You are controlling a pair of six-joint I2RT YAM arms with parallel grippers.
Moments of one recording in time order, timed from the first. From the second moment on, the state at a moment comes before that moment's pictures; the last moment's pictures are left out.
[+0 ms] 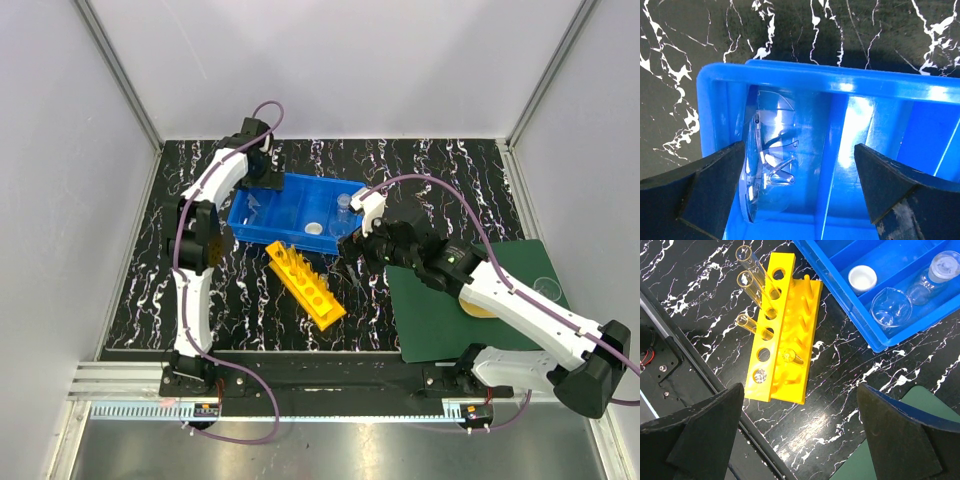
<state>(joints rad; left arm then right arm) -0.22 2.24 2.01 -0.81 -0.06 -0.13 0.83 1.15 1.07 -0.46 -0.09 0.14</state>
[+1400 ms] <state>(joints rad) -0.23 1.15 1.47 -0.79 0.09 -0.16 0.84 1.23 1.34 -0.67 0.45 0.26</state>
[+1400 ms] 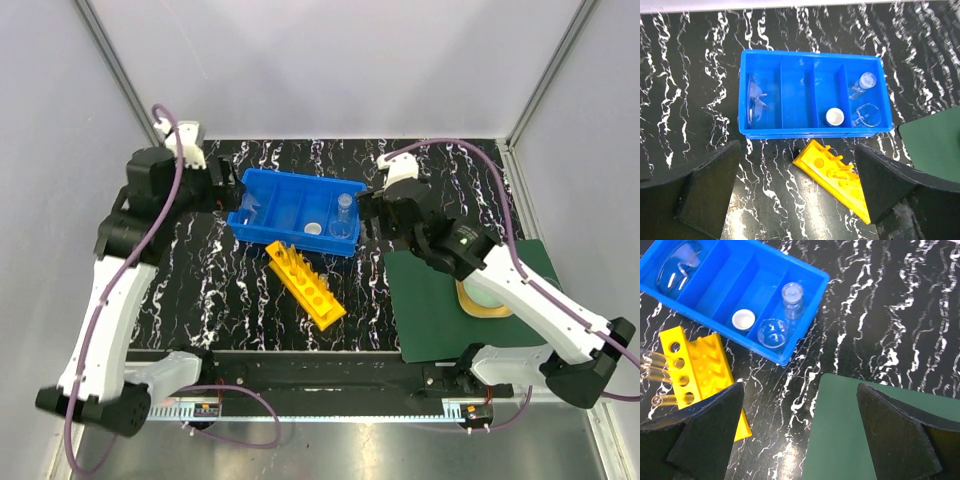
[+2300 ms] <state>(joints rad) -0.23 0.52 1.09 -0.81 -0.09 -0.21 0.84 0.84 1.34 -0.98 0.89 0.55</state>
